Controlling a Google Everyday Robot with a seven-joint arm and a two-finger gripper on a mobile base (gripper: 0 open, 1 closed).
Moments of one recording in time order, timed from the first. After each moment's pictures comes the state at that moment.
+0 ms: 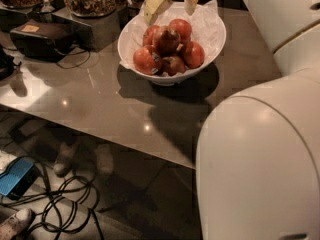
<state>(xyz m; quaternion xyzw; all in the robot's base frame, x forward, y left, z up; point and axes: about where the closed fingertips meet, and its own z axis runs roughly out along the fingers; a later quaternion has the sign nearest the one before) 0.696 -0.038 0.998 -0.27 0.94 0.05 0.21</state>
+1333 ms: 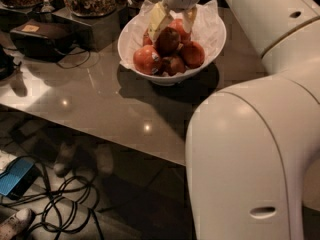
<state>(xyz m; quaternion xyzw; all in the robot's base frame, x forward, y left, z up) 0.706 -0.044 0.951 -0.25 0.95 0.05 0.16</state>
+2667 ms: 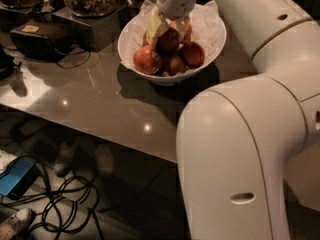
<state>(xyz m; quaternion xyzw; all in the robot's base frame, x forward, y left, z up) 0.708 -0.032 0.928 -0.26 0.95 0.07 0.13</state>
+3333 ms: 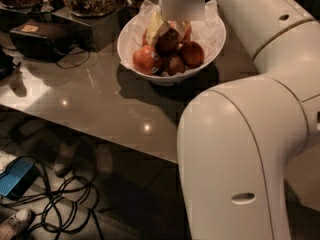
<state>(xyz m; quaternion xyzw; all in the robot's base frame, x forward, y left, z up) 0.708 -0.033 0.928 -0.26 0.95 0.07 0.13</state>
